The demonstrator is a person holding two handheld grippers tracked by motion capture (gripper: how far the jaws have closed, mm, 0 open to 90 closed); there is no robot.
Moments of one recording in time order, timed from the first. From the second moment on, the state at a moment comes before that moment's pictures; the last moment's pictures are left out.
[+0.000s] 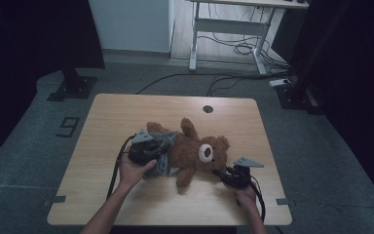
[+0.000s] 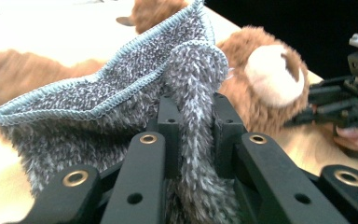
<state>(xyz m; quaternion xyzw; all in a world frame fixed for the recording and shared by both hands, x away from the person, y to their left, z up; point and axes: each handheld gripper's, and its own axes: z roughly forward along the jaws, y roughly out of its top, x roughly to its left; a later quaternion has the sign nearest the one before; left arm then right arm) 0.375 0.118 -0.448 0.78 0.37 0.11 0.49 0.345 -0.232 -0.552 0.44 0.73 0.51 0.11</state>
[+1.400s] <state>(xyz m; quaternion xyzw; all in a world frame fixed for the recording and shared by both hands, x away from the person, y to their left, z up) 0.373 0.101 -0.499 0.78 0.37 0.08 0.50 0.363 -0.223 -0.522 0.44 0.71 0.54 0.08</state>
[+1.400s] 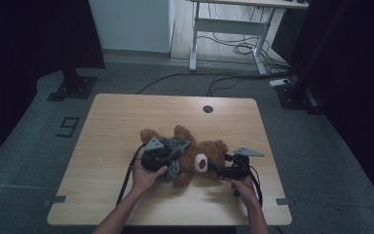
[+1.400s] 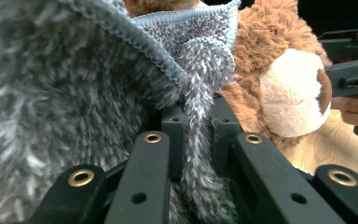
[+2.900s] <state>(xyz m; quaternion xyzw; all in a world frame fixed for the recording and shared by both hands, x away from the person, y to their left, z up) 0.368 0.077 -0.467 0.79 0.36 0.10 0.49 0.336 -0.224 -0.530 0.39 0.73 0.54 0.15</state>
